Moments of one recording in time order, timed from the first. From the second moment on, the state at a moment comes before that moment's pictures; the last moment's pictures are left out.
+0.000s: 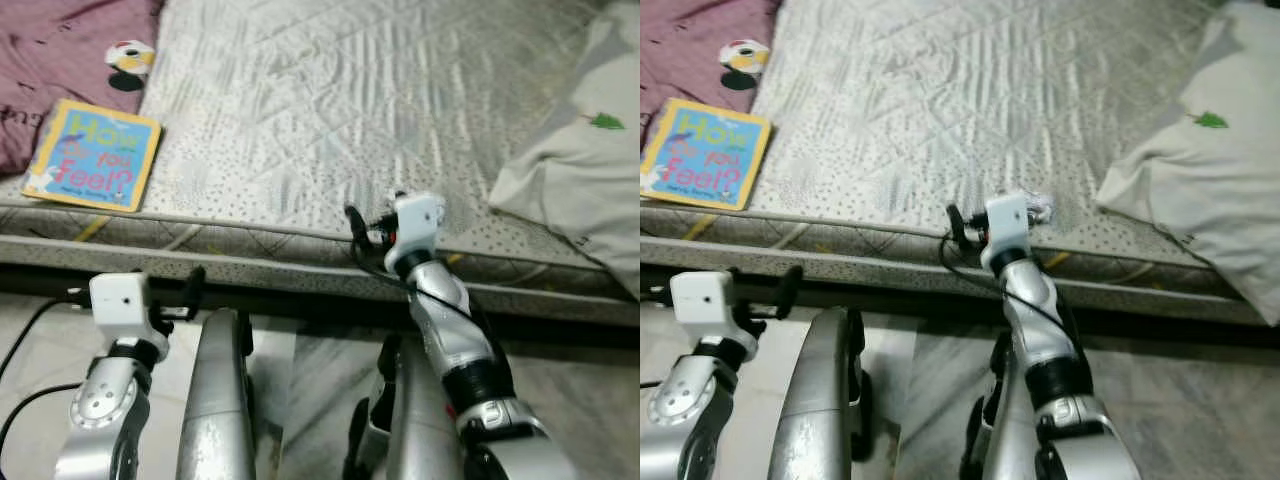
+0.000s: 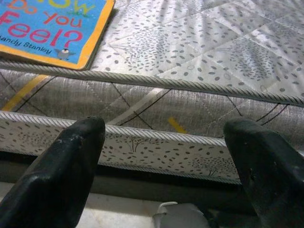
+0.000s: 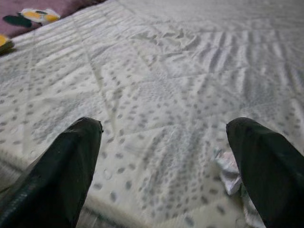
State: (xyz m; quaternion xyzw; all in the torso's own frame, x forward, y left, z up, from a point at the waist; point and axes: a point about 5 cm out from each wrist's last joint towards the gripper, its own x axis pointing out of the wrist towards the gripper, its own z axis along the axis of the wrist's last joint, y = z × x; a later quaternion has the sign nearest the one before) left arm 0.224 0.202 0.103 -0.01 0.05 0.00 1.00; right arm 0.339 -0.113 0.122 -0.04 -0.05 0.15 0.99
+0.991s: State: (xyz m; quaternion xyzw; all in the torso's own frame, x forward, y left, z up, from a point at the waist) left arm 0.210 0.200 0.105 0.00 0.06 0.00 1.00; right arm 0.374 -0.123 0.122 -0.09 -0.01 0.10 0.99
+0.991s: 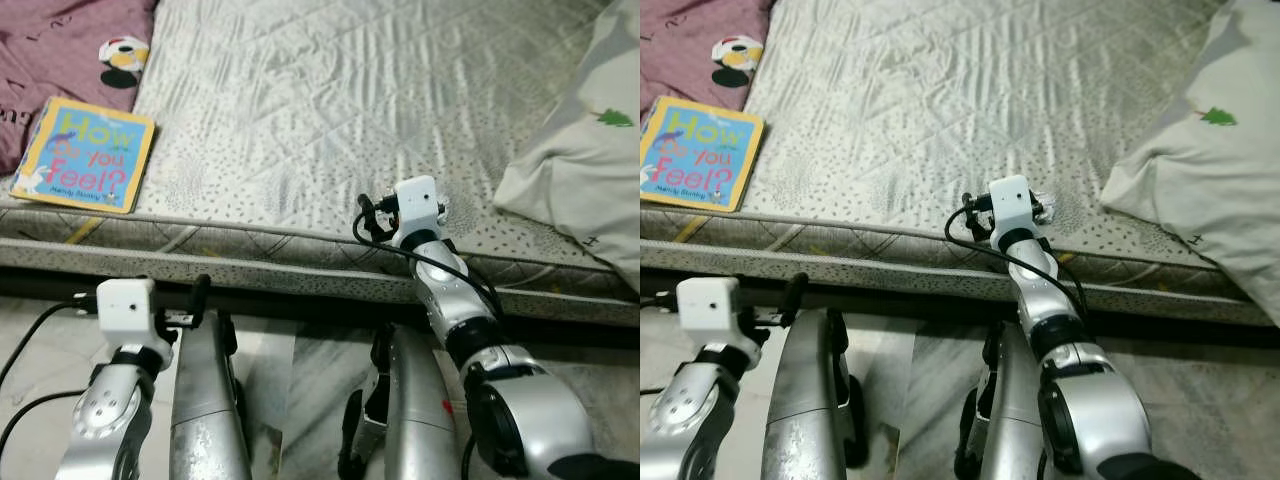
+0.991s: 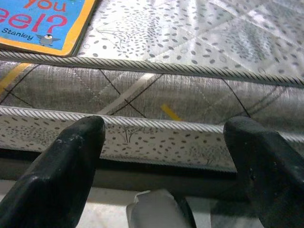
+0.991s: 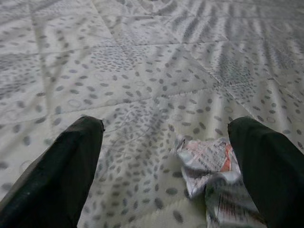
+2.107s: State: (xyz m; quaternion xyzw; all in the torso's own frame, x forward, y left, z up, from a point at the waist) left arm 0.196 0.204 0.111 0.02 0.08 0.00 1.00; right arm 0.389 -0.151 0.125 -0.03 0.09 -0.03 1.00
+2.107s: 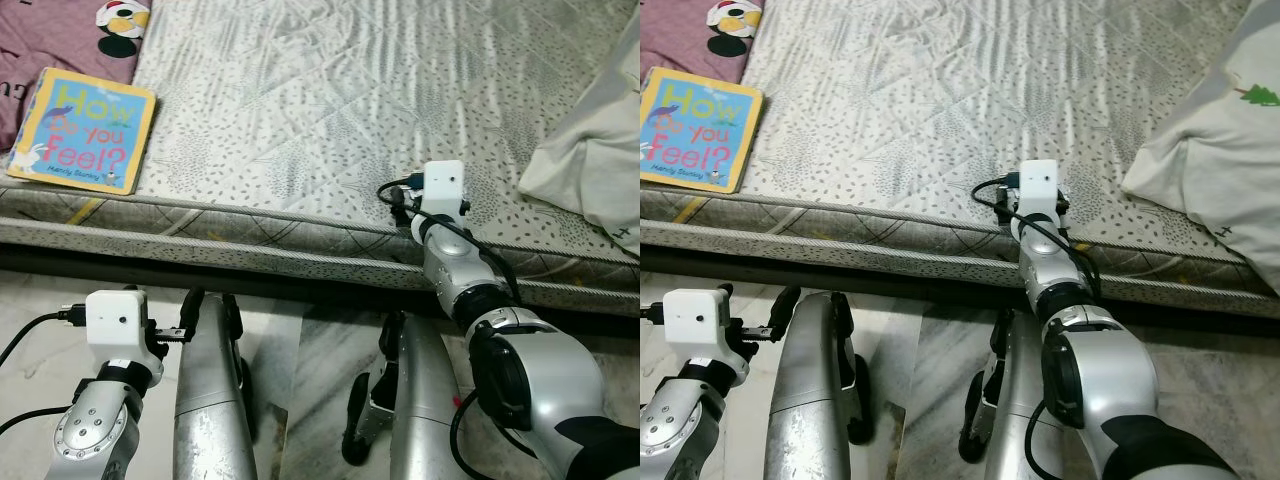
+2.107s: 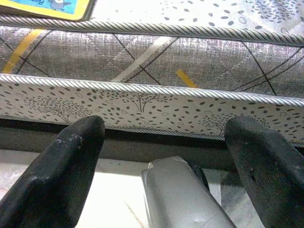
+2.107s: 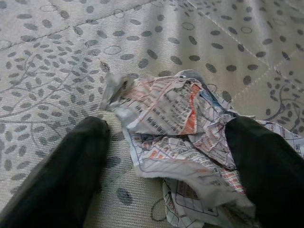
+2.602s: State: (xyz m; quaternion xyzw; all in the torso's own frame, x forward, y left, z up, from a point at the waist) left arm 0.213 0.203 0.116 0.02 0.05 0.01 1.00; right arm 0.394 -0.170 0.140 -0.03 0.06 -0.05 1.00
